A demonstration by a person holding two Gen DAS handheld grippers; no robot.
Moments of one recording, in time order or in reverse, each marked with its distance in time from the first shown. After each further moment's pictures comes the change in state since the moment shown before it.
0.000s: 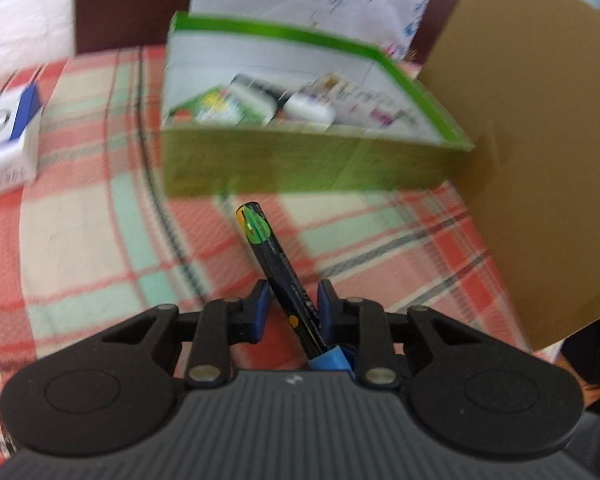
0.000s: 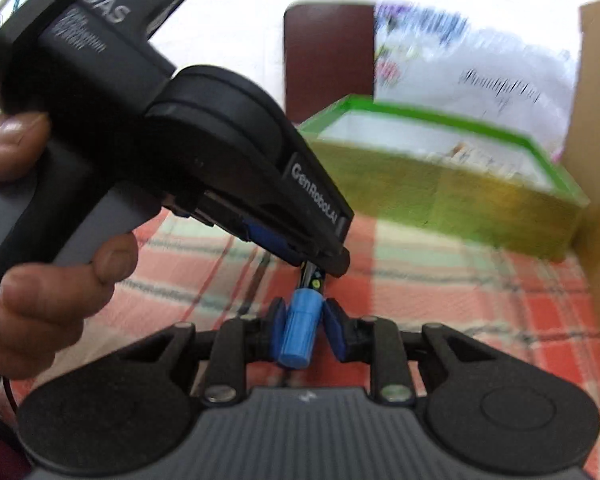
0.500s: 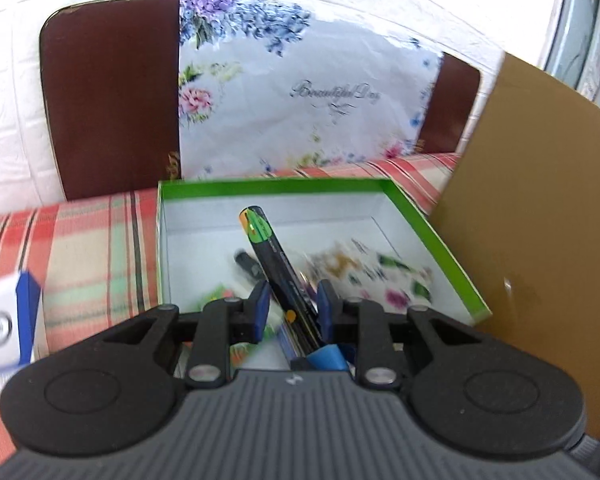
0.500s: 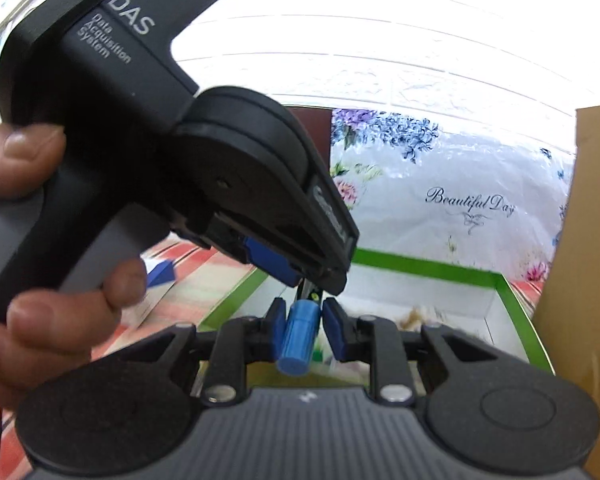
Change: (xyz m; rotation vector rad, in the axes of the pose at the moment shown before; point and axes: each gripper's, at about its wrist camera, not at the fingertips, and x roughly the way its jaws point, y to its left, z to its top) left arm 0.018 -0.007 0.123 0.078 -0.171 0.076; right arm 0.047 -0.043 0.094 -0.009 -0.249 -0.093
